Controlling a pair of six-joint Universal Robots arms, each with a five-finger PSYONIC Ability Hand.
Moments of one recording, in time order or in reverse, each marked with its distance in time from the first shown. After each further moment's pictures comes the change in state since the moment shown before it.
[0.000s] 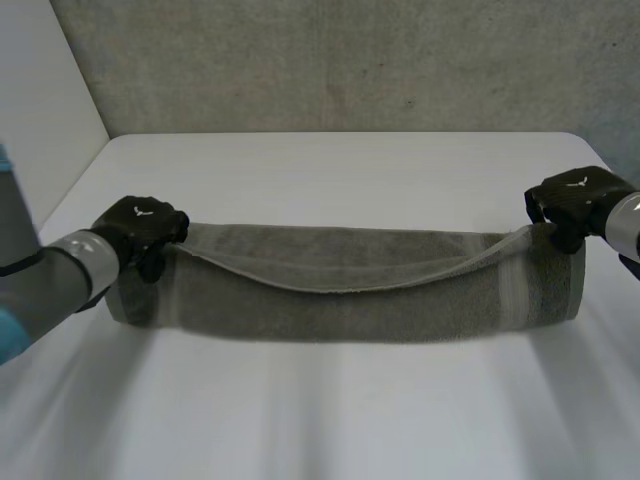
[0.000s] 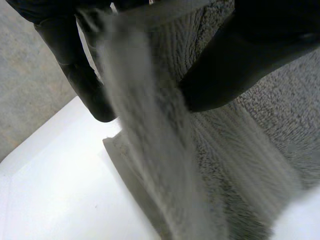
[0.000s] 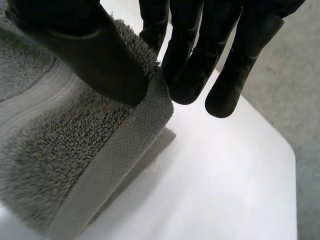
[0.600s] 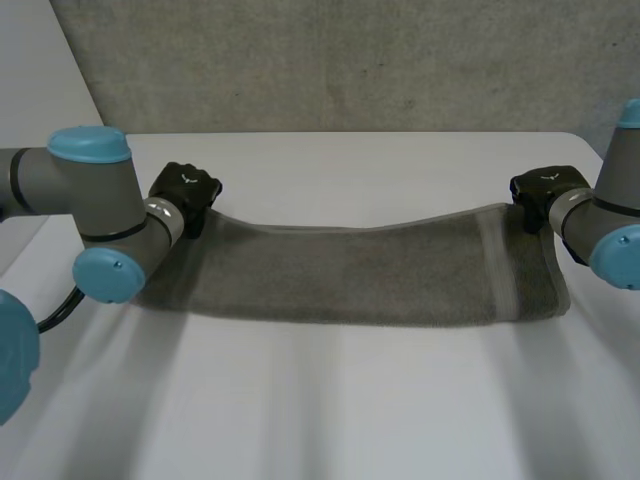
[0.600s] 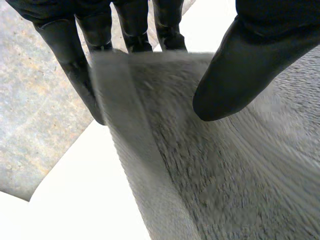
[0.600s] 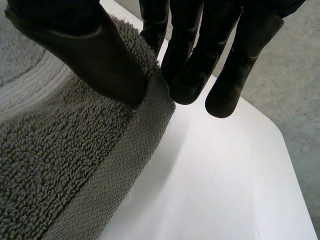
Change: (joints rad) left arm -0.150 -0.465 0.608 -0.007 -0.214 0.060; right arm 0.095 0.401 -0.391 -0.101 0.224 0.200; left_hand -0.269 -0.332 -0.350 -0.326 -0.300; right_hand 0.000 0.000 0.000 0.000 0.000
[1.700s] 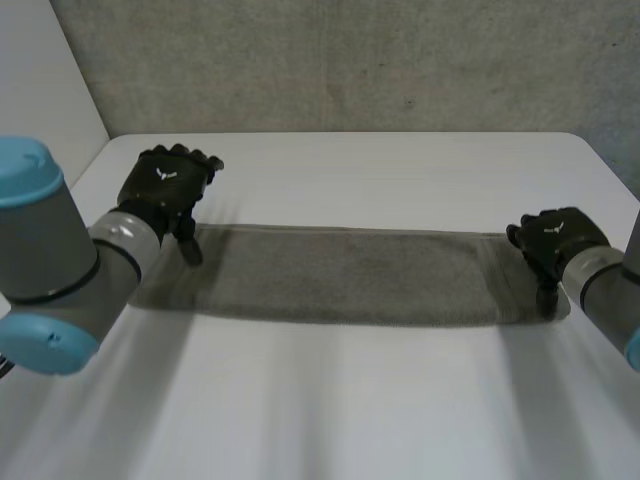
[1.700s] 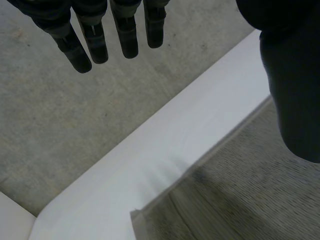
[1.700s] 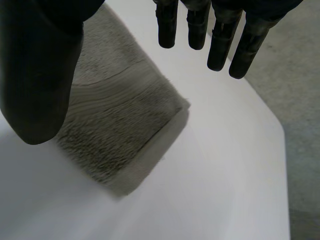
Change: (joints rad) left arm -0.033 0.528 -0.660 0.272 0.017 -0.206; right arm 0.030 -0.433 0.680 -0.180 0.013 -0.213; left_hand -0.916 -0.925 -0.949 -0.923 -0.964; right_hand -1.089 -1.066 -1.098 -1.082 -1.094
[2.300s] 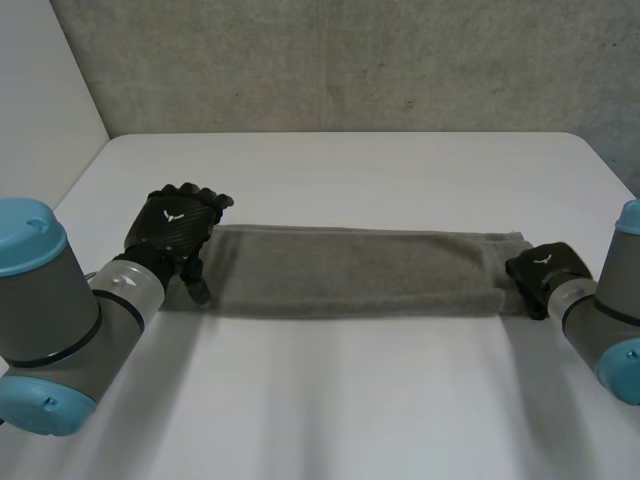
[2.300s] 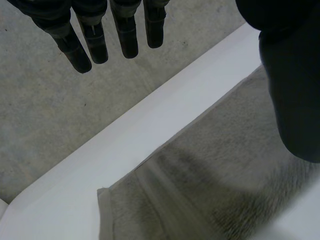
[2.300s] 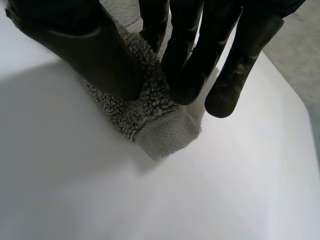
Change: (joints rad) left arm -0.012 0.056 -0.200 0.107 0.021 -0.040; right arm -0.040 0.166 0.033 -0.164 -0.008 -0.022; left_hand 0.000 0.000 0.000 0.000 0.000; right_hand 1.085 1.068 1.090 1.082 1.099
